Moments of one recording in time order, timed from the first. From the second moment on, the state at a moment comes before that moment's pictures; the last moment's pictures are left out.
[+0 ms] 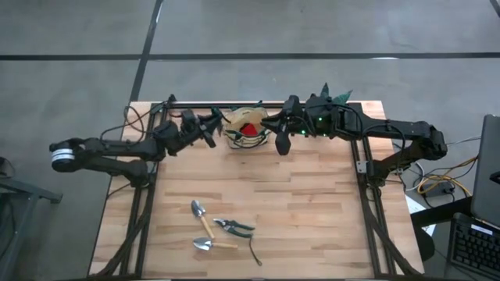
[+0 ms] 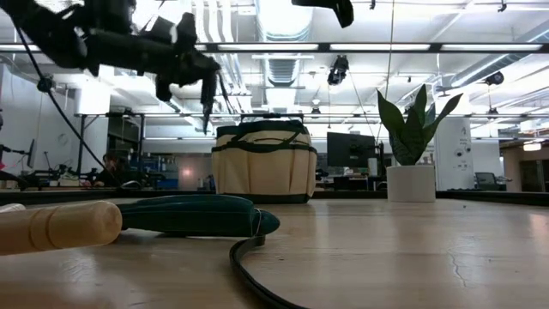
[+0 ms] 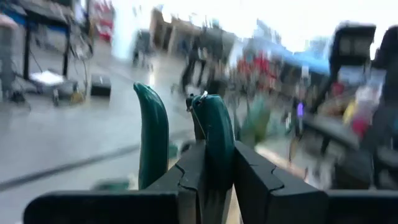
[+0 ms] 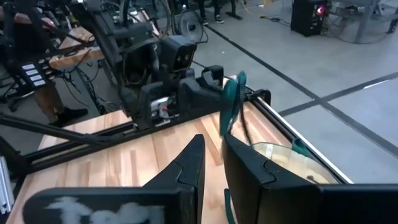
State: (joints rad) left arm 0.33 1.04 0.40 0.79 -0.31 -0.29; right arm -0.14 1.36 1.31 -0.23 0.11 0.23
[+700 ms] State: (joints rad) left arm 0.40 1.26 0.38 1.09 -0.33 -0.35; right arm -0.14 1.36 1.32 -0.23 0.11 0.17
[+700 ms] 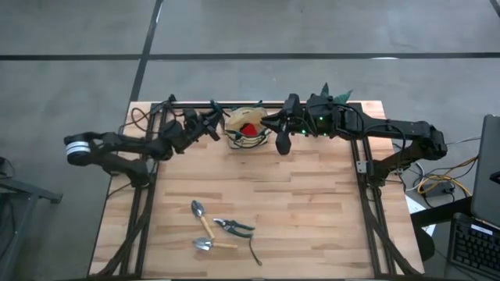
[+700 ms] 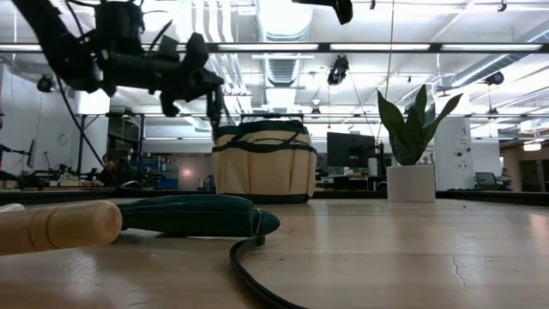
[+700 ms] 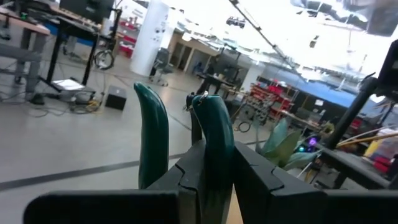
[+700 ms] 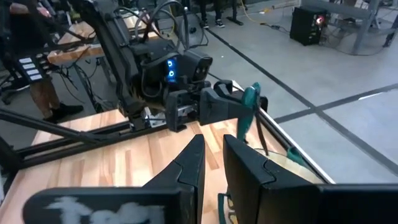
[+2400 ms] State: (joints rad) left arm 0.31 1.15 0.34 1.00 -0.09 -0.25; right arm -0.14 1.40 1.33 -0.20 0.10 0.43
